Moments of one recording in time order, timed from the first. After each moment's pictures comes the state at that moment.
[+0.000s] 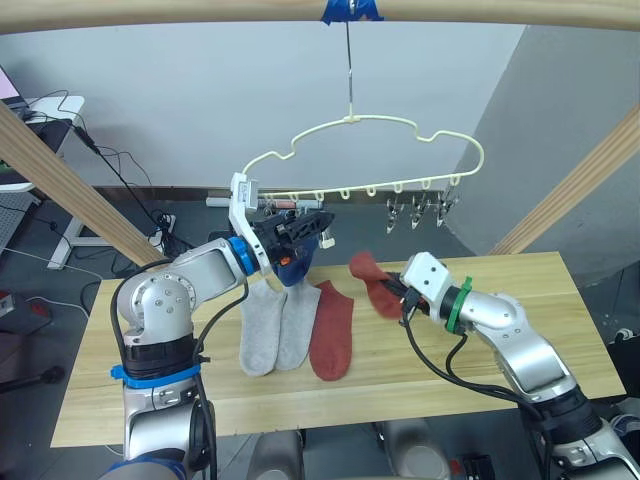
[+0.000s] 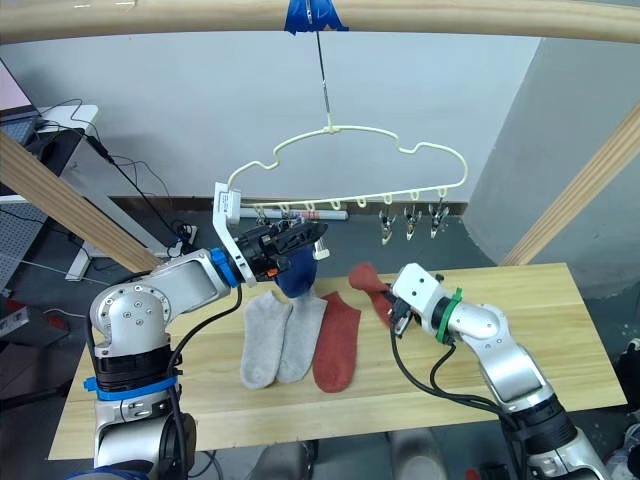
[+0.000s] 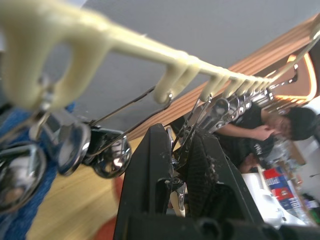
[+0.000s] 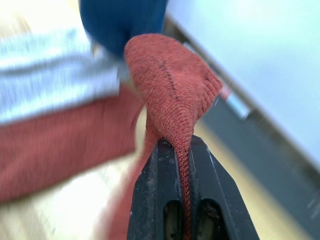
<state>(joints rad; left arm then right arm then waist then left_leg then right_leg) -0.58 0.31 0.29 -0.15 -0.99 1.15 -0.36 -0.27 -0.50 0.24 -0.31 0.06 0.35 0.66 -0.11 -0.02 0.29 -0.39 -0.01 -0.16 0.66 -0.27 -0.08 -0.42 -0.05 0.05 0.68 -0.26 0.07</state>
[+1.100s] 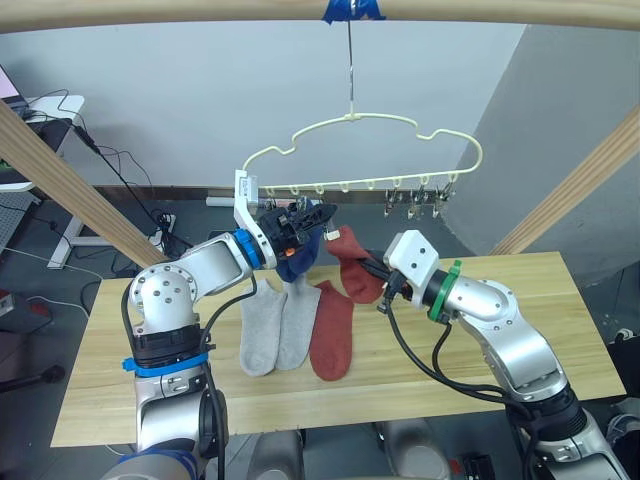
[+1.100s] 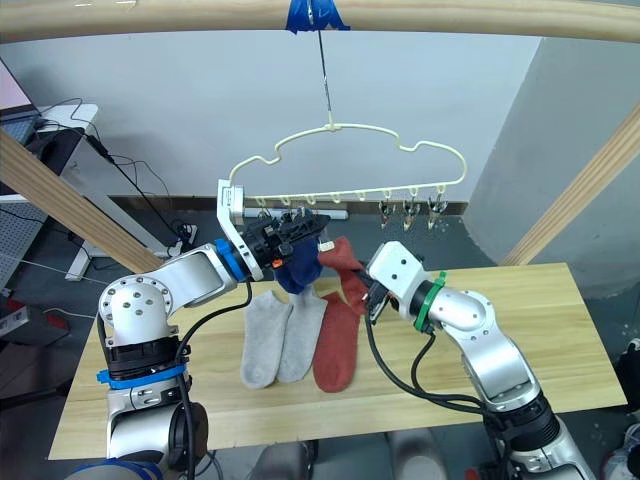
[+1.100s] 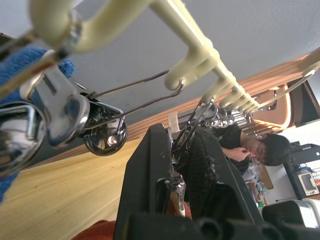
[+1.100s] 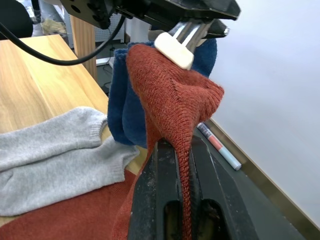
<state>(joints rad) -0.61 0.26 0.33 -0.08 -1.14 1.19 -0.21 -0.34 -0.39 0.27 -0.42 0.06 0.48 0.60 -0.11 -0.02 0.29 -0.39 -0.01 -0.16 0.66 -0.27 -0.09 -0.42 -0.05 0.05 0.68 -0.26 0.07</state>
